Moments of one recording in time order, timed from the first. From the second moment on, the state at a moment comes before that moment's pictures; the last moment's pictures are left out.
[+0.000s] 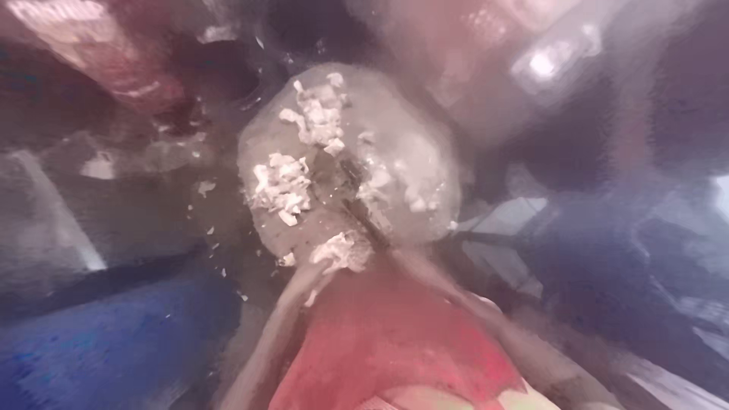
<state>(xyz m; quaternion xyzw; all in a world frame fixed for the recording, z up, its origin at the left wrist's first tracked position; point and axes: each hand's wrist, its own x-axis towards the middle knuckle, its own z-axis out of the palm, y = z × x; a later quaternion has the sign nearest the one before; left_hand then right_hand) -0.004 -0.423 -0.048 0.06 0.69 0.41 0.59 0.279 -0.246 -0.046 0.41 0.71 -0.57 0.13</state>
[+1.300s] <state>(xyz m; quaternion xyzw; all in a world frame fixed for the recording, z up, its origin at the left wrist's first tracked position) 0.005 -0.326 -0.050 0.30 0.85 0.32 0.29 0.263 -0.196 0.087 0.37 0.72 -0.53 -0.27</state>
